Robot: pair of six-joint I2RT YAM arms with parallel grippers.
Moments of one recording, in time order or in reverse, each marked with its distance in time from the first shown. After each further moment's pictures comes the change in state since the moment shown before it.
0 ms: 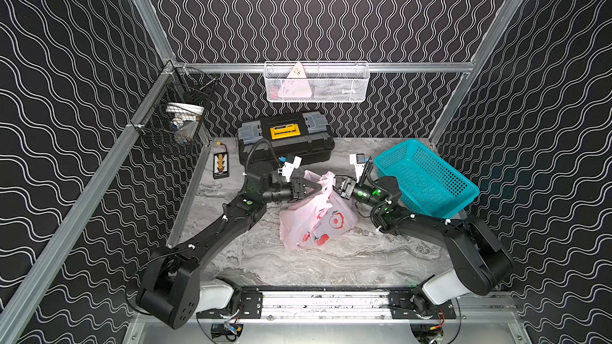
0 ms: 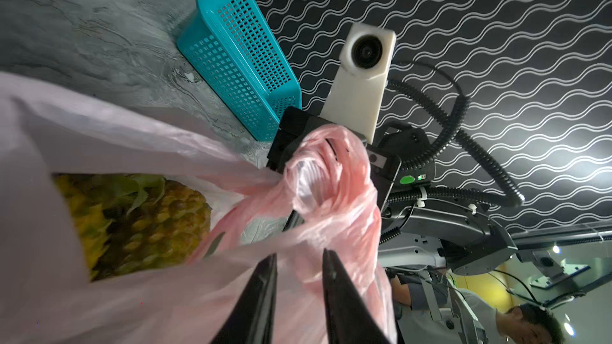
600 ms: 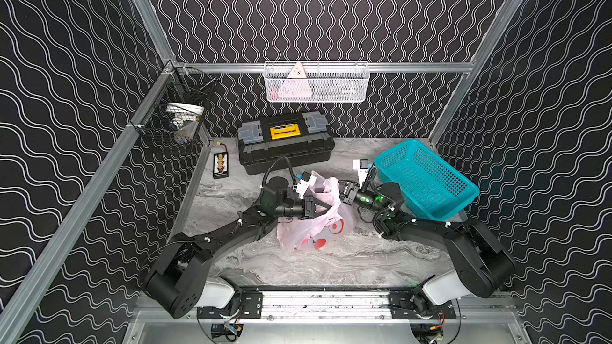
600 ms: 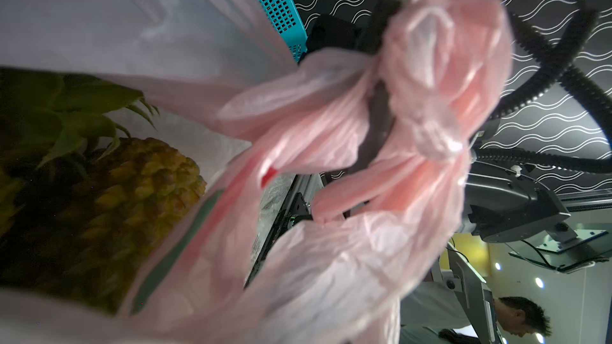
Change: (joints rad) left arm -0.098 0.048 -0.166 0.187 -0.033 -0.035; right arm -0.006 0.006 -0.087 0.092 -0.008 0.002
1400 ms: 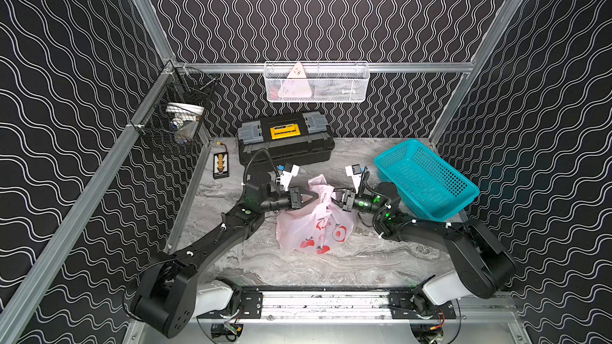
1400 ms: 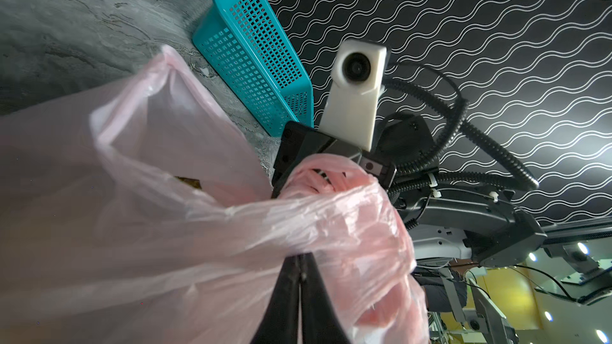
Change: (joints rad) left arm 0.153 -0.107 0.003 -0.079 0.002 0.045; right arm 0.005 -0.064 -0.020 -0.221 -0.104 -0.117
